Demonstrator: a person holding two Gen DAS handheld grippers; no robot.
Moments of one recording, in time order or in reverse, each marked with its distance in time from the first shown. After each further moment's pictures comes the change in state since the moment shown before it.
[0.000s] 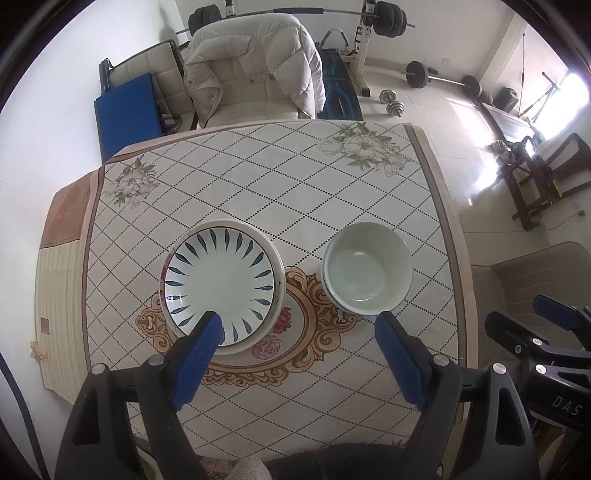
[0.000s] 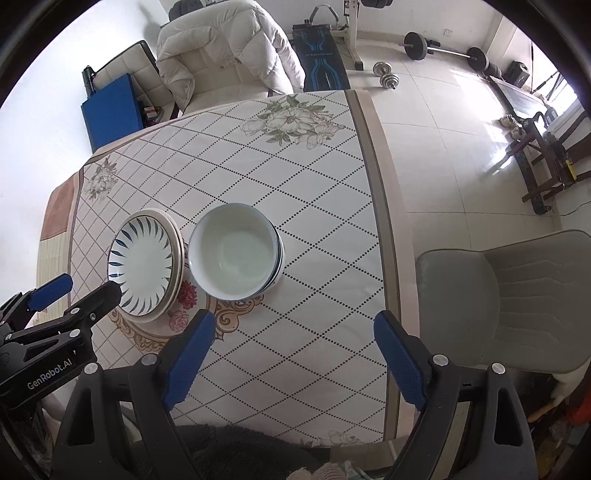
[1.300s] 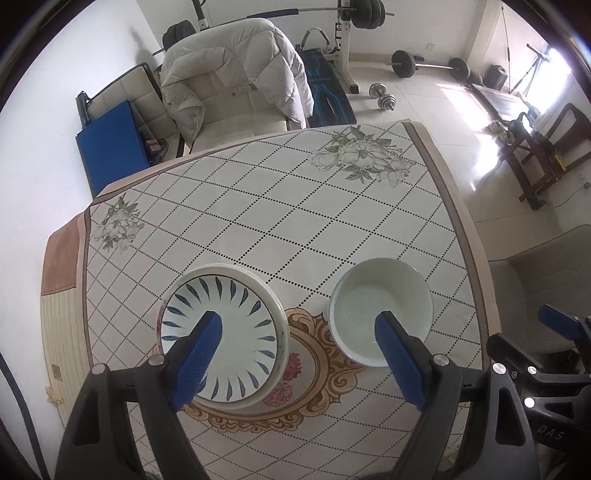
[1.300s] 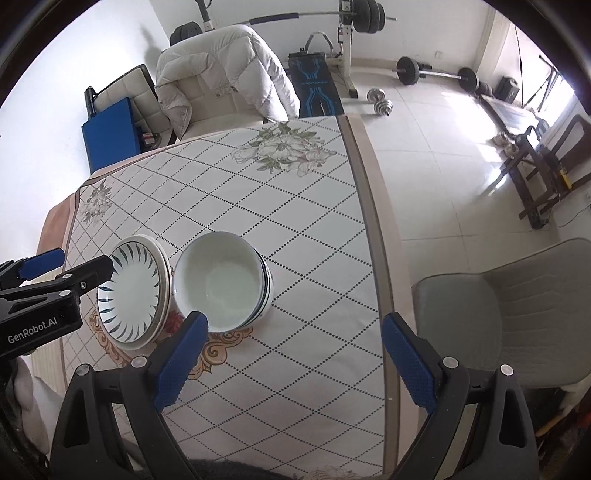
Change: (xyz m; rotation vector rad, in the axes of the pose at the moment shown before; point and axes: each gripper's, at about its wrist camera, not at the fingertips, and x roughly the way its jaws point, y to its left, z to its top) left arm 0.059 -0.014 0.054 0.130 0.007 0.033; right arm 0.032 -0.018 0.005 0.028 -0.106 0.006
